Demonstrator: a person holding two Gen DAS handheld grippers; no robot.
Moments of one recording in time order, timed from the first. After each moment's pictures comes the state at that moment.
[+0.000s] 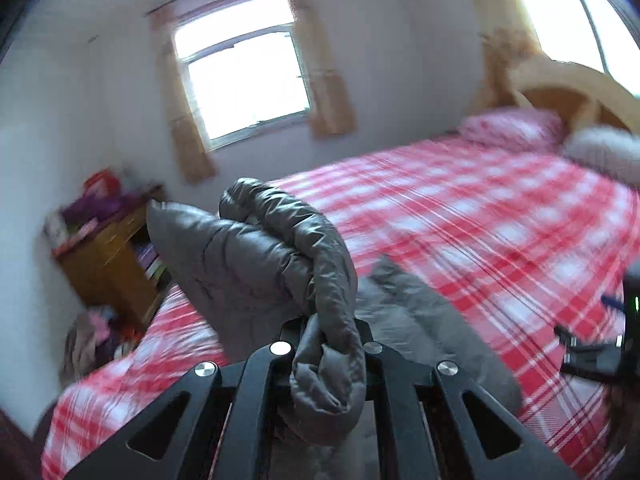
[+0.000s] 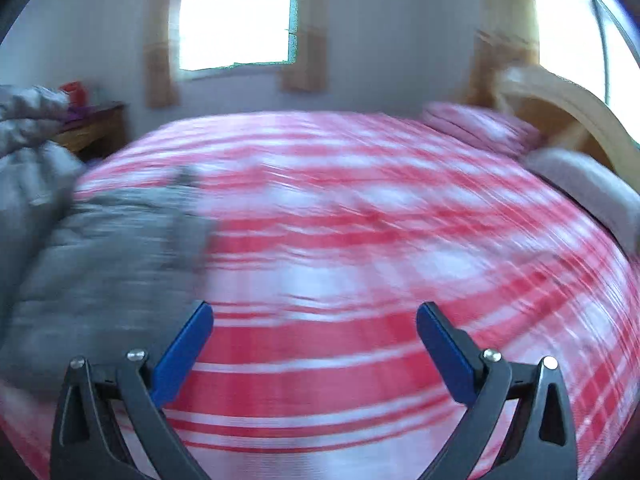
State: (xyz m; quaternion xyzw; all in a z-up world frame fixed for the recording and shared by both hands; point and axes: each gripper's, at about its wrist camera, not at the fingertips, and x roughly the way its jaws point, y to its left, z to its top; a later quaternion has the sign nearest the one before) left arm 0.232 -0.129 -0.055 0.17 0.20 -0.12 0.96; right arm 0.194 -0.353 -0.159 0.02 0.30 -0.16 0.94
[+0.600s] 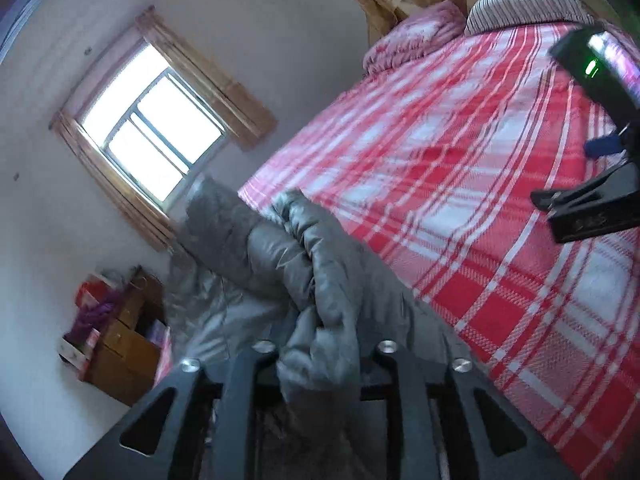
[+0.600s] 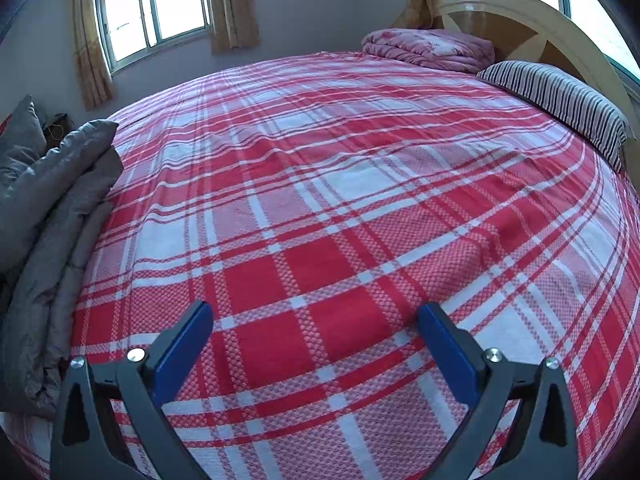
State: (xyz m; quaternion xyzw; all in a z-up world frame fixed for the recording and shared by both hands) left arm 0.193 -0.247 -0.138 0.38 0.18 -0.16 0.90; right arm 0.185 -0.430 -0.188 0.11 0.36 -0.20 0.90
